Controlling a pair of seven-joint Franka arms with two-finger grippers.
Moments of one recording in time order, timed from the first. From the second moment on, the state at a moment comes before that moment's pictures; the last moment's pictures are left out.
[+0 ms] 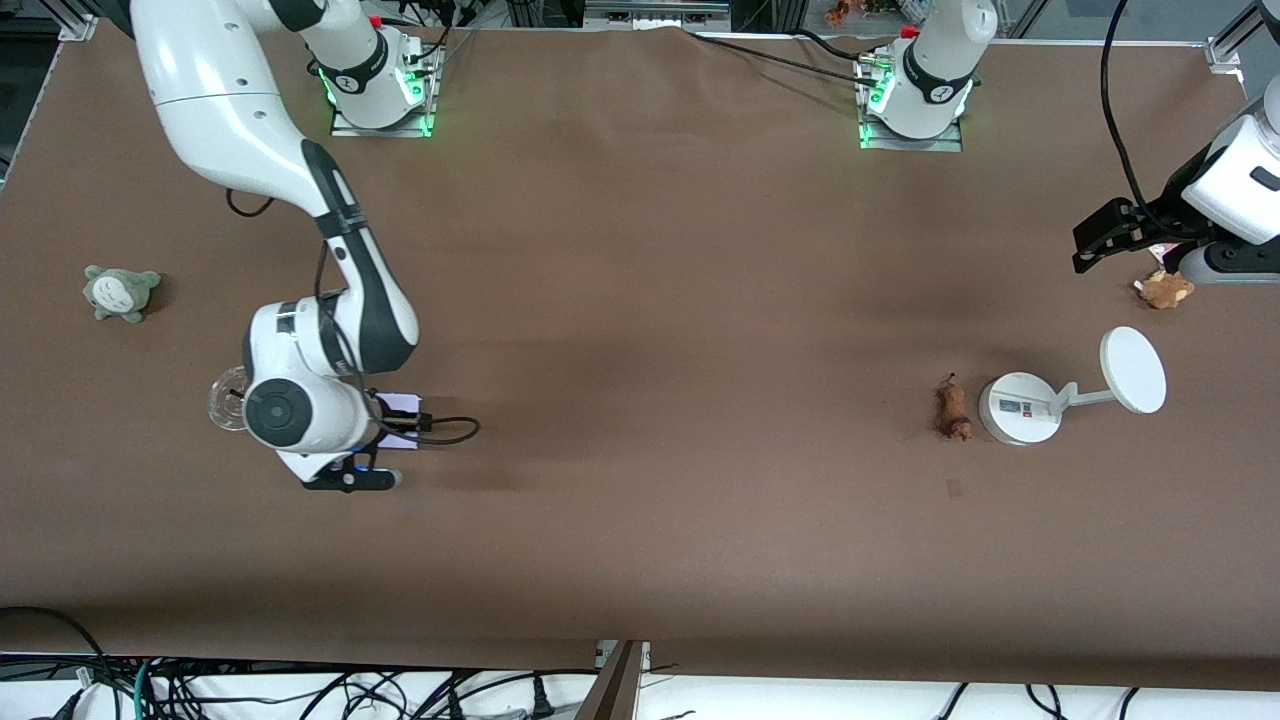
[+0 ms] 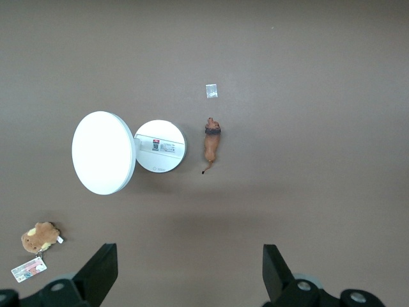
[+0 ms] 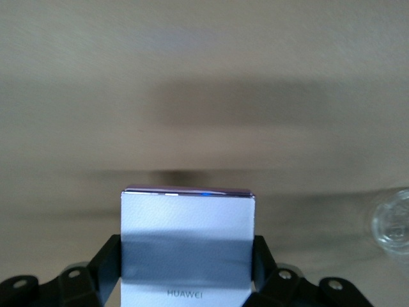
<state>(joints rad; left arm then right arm) 0.01 -0.01 -0.05 -1.65 0.03 1.65 -0.05 0.24 0.76 -0.06 -1.48 0.02 2.06 0.18</state>
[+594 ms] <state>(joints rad) 0.01 -0.01 -0.05 -1.65 0.03 1.65 -0.05 0.20 0.74 -0.06 -1.59 0.02 2.16 0.08</state>
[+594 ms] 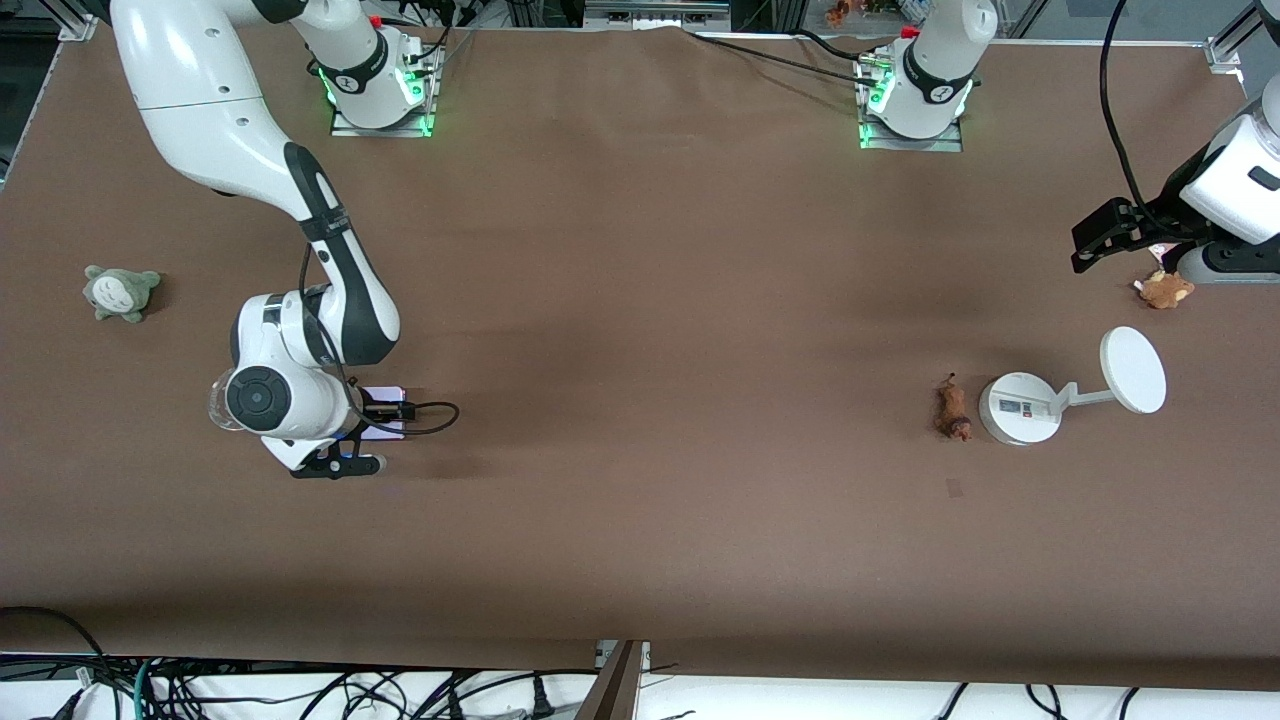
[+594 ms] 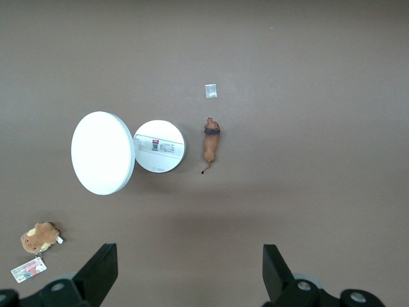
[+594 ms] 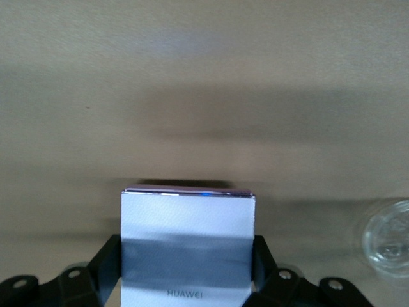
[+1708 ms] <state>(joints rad) 0.01 -0.01 -0.07 -1.65 0.03 1.64 -0.05 0.18 0.61 -0.06 -1.52 -0.03 2.03 0.03</state>
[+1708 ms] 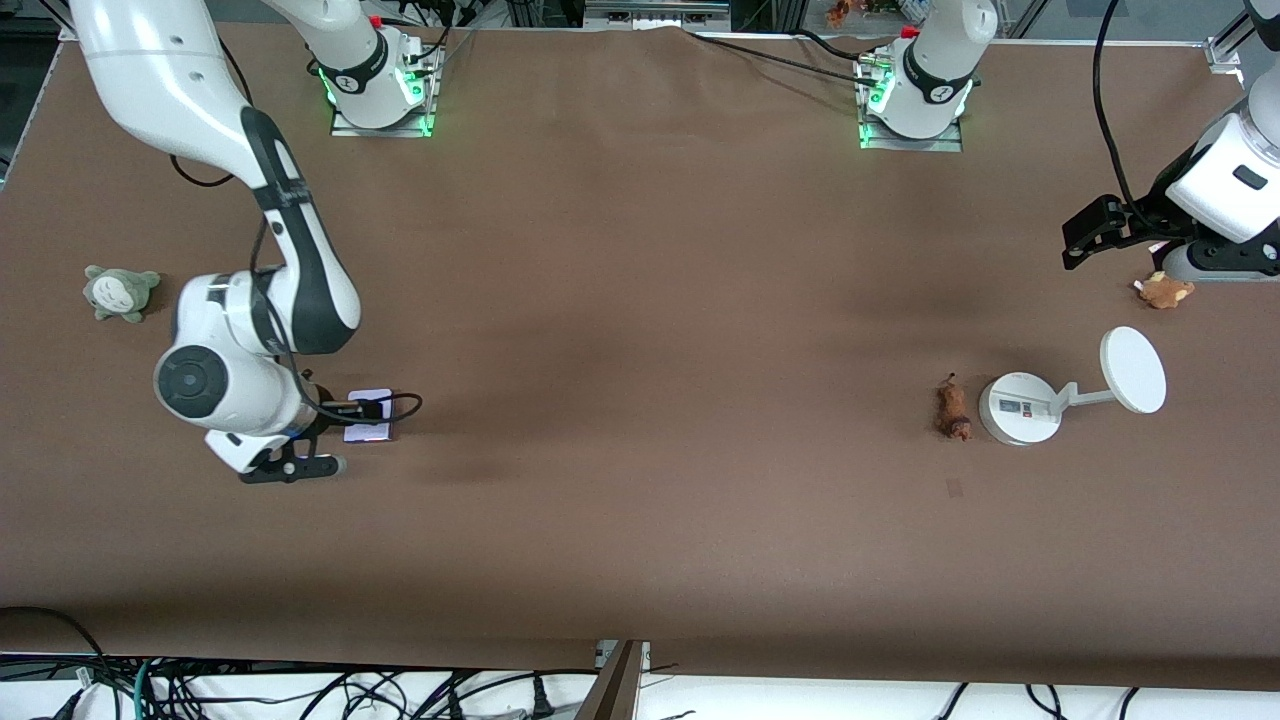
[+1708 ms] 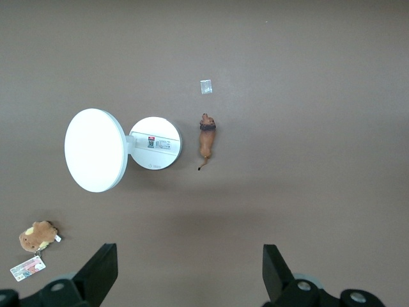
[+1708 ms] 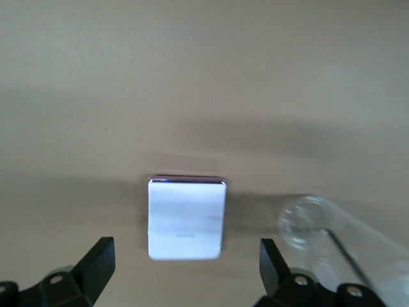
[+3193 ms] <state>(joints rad) 0.01 -0.01 -0.08 -1.65 0.03 1.61 -0.05 0.09 0.09 -0.10 -1.50 -0.04 1.54 -0.02</state>
